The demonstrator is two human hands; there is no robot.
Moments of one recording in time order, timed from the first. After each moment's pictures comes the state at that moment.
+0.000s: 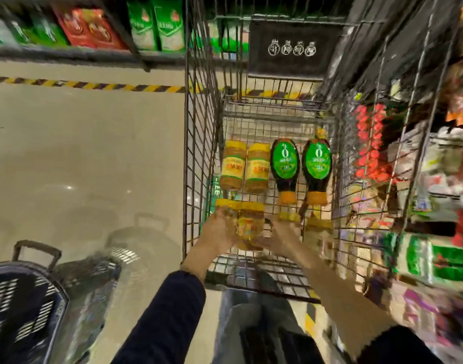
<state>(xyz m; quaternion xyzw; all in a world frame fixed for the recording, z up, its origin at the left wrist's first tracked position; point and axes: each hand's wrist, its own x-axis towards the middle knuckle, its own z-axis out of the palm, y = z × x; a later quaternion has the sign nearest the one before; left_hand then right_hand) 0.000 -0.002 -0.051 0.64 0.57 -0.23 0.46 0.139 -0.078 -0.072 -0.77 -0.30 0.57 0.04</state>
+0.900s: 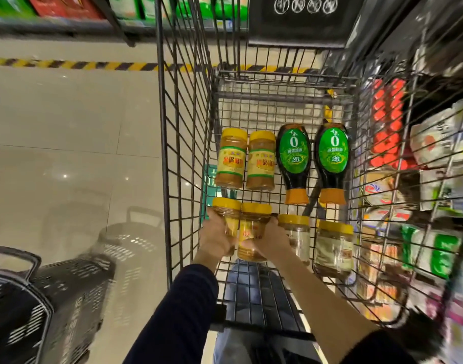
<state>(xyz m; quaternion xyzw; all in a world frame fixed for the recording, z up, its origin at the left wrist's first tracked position) 0.009 0.010 -0.139 0.59 0.64 -0.29 0.40 0.110 -0.060 -0.154 -0.80 -0.22 0.55 0.01</state>
